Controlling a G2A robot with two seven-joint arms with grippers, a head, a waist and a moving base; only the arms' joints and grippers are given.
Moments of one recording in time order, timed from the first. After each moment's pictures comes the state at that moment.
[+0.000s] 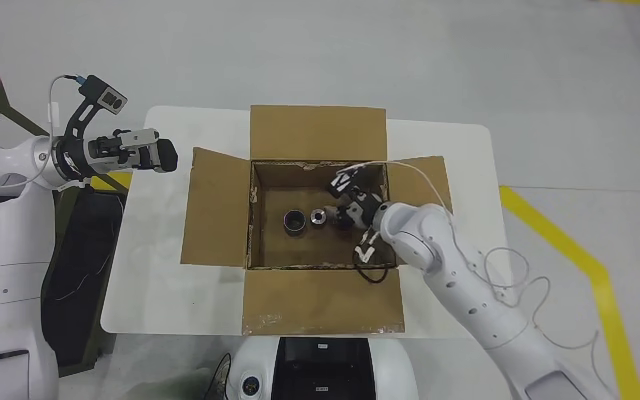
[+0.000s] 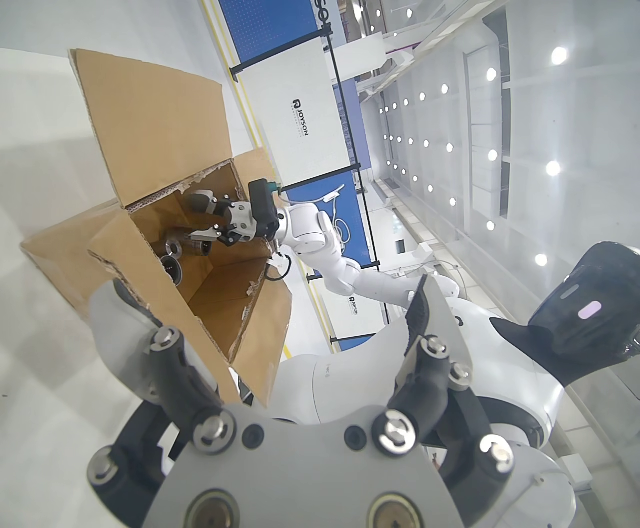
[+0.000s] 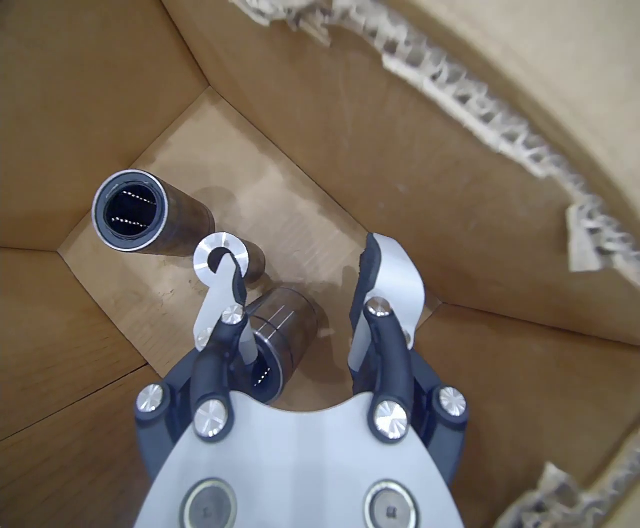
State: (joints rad) left arm 1.03 -0.80 -1.68 -1.37 -0.61 -0.14 -1.54; right arm -1.02 -1.27 0.88 -1.57 -1.10 -0.21 0.69
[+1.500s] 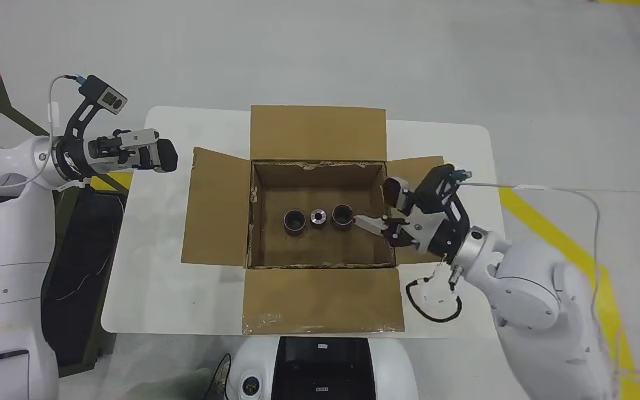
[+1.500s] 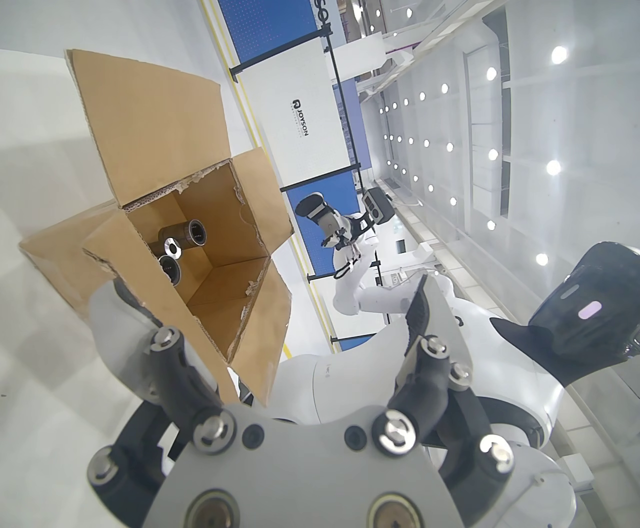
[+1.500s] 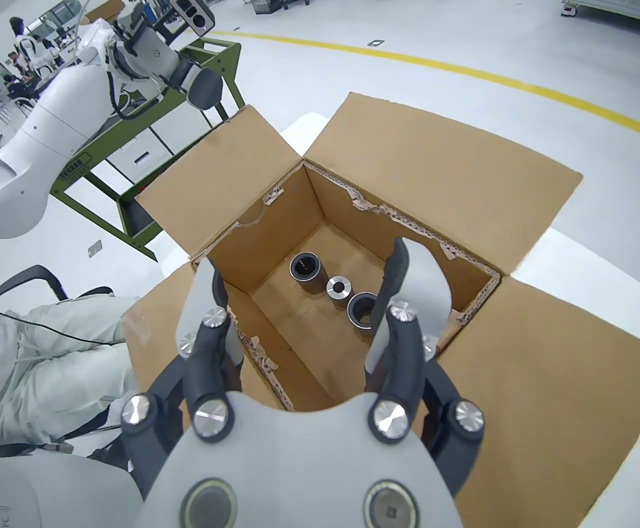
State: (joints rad) left arm 1.03 -0.80 -1.68 -1.37 -0.61 -0.14 -1.54; right arm -1.45 -1.17 1.39 -2.18 -0.66 -0.37 0.77
